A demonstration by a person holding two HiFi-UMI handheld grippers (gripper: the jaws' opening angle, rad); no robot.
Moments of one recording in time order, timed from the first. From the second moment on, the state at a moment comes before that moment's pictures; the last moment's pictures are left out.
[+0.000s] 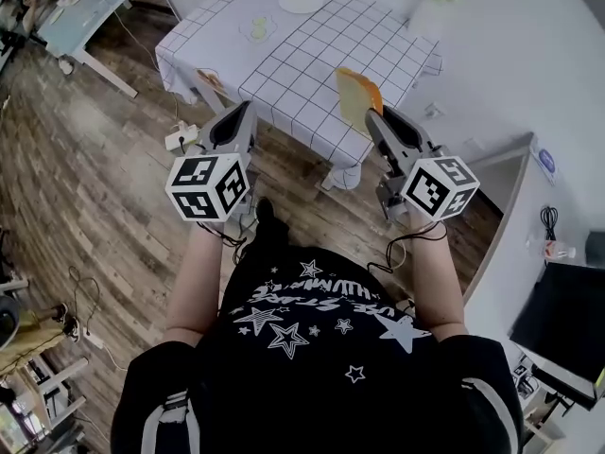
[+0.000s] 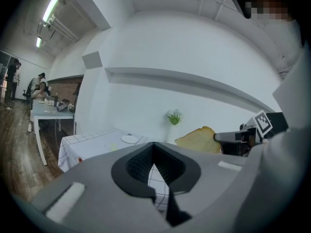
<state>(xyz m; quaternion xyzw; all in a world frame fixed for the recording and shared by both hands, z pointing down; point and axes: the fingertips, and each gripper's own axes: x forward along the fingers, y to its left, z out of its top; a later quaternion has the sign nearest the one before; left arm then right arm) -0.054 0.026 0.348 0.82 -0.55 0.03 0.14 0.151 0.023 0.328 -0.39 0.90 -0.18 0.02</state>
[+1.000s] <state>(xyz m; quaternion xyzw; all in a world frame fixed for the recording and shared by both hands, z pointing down) -0.174 -0.140 0.353 0.85 -0.50 0.01 0.17 0.044 -0.124 0.325 -0.47 0.87 -0.18 0.00</state>
